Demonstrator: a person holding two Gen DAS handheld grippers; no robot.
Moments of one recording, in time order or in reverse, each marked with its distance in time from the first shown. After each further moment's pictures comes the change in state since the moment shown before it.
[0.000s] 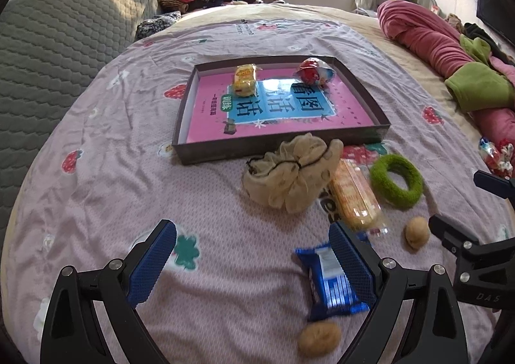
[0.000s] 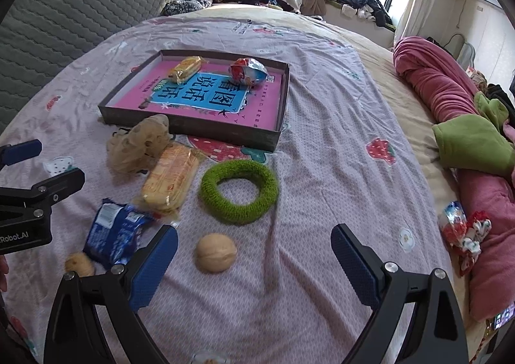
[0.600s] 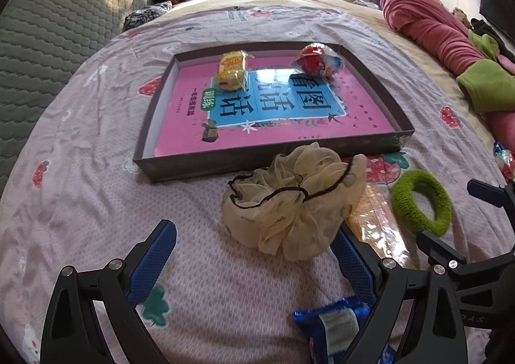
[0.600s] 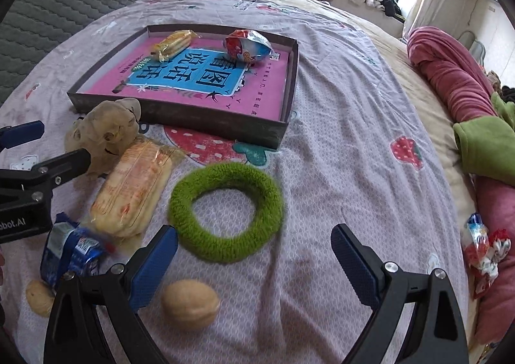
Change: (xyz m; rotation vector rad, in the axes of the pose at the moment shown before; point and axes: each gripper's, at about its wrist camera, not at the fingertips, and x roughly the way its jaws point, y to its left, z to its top) left arm 0.069 -0.012 0.027 0.002 0.048 -0.021; right arm 0.065 0.000 0.018 -0.035 0.071 -0.002
